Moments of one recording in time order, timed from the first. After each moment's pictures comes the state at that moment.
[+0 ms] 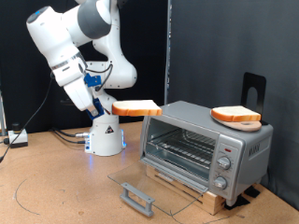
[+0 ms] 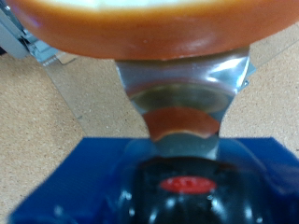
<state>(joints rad) -0.34 -0.33 -0.18 -2.48 0.42 1.96 -1.26</state>
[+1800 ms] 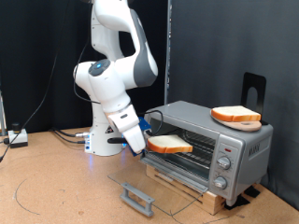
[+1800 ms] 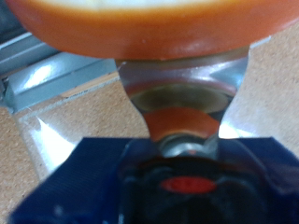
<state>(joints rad) -0.20 -0.24 0.07 -2.75 0.58 2.36 -1.32</state>
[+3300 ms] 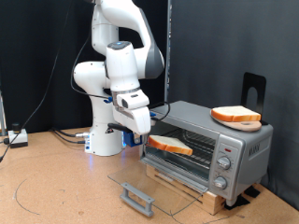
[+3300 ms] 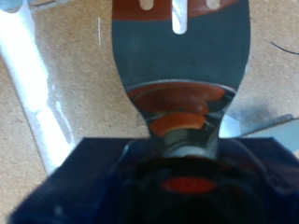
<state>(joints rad) -0.26 -0.37 0.18 -2.79 0.33 2.47 -1.22</state>
